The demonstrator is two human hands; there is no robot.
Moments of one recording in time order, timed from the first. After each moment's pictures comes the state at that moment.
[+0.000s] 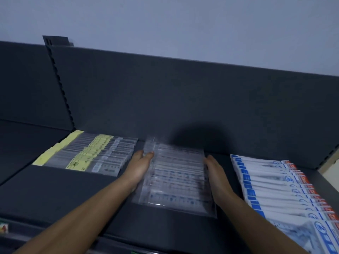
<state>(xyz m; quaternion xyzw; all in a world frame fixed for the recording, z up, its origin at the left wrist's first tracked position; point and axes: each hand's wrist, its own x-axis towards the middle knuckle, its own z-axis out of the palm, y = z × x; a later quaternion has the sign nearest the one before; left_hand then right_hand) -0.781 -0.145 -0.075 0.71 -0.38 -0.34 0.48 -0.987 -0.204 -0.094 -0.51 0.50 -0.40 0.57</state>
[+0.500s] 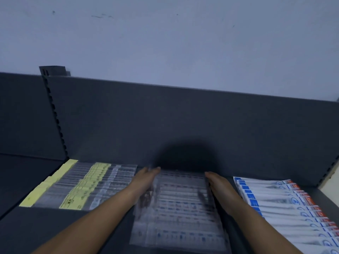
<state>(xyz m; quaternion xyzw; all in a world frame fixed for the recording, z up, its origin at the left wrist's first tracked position) -0.756 -0.186 -0.053 0.68 -0.39 -0.42 0.46 -0.983 -0.256 -0.092 -0.50 0.50 -0.39 0.59</state>
